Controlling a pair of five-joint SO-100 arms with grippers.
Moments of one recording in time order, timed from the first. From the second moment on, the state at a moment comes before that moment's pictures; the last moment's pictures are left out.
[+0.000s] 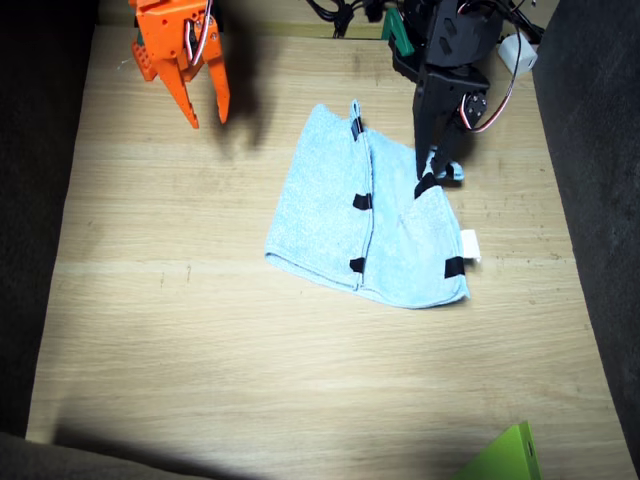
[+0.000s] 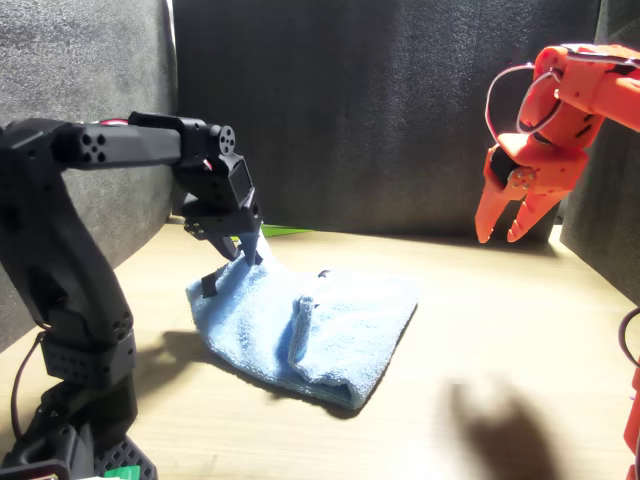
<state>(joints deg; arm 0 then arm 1) 46.4 98.5 104.0 71.2 77.3 115.3 96.9 81.0 97.7 100.8</state>
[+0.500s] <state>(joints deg) 38.1 94.8 97.0 76.2 81.7 115.3 97.0 82.1 98.4 101.7</state>
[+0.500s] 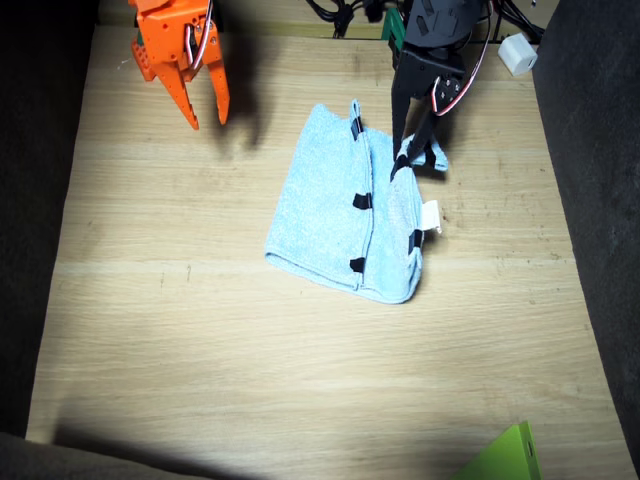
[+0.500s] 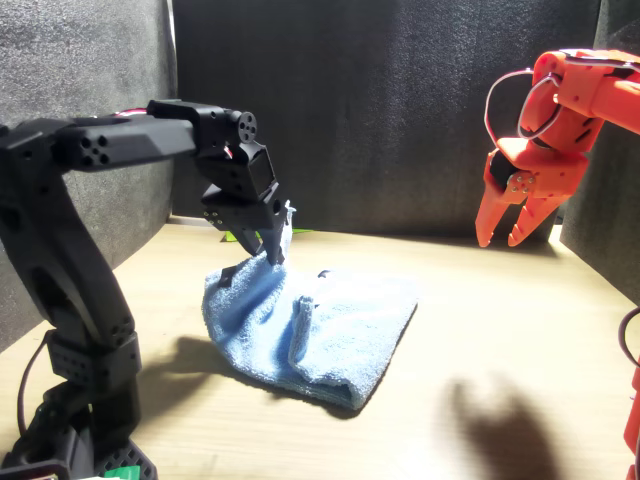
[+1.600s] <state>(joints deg) 24.4 102.2 129.1 25.7 101.4 115.3 99.1 83.2 99.1 102.4</state>
